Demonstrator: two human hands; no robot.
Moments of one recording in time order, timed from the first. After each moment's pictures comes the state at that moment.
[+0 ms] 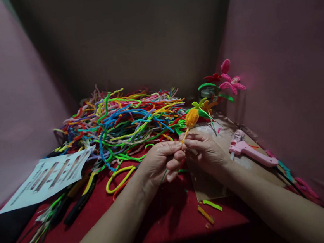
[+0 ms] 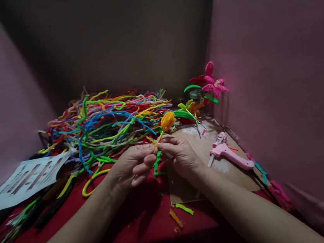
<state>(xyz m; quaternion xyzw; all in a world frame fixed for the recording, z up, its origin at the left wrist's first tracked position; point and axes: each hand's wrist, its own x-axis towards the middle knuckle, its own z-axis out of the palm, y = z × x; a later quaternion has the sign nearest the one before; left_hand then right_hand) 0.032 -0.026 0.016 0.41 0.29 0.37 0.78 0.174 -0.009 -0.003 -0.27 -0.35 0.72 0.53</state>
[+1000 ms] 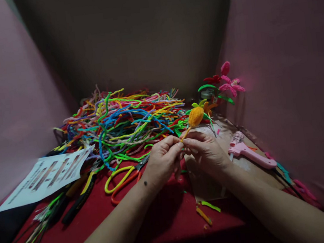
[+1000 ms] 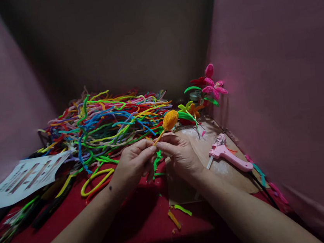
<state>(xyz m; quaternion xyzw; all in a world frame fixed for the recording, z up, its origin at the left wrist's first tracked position) 0.046 -0.038 0.013 0.58 0.40 0.48 0.53 0.176 -0.010 -0.004 -0.24 -0.43 0.66 0.57</state>
